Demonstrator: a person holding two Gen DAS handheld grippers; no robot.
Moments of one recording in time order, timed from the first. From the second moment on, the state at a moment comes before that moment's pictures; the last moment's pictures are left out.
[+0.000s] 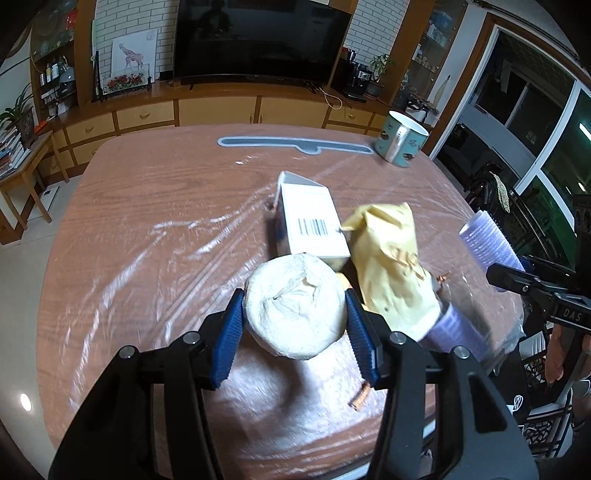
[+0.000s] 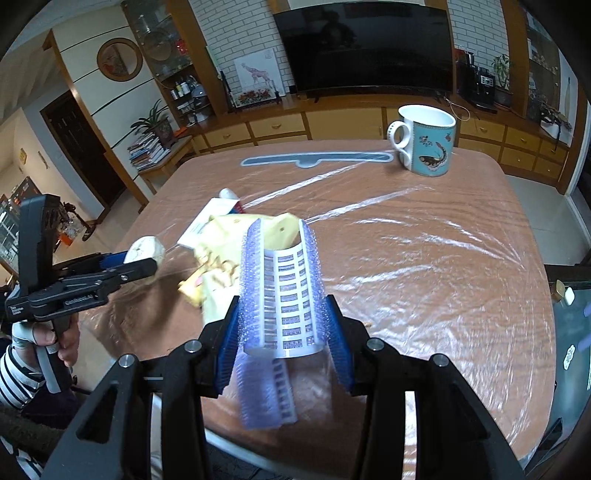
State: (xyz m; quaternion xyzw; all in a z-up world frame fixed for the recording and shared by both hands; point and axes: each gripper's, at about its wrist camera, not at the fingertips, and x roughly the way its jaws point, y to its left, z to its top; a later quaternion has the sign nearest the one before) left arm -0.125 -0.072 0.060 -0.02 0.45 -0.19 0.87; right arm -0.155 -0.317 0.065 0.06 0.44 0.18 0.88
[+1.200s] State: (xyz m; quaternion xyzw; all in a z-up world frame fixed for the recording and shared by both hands) left arm -0.230 -0.100 0.059 0.00 0.47 -0.23 0.86; right arm -0.258 -0.306 0.052 0.06 0.47 0.26 0.84
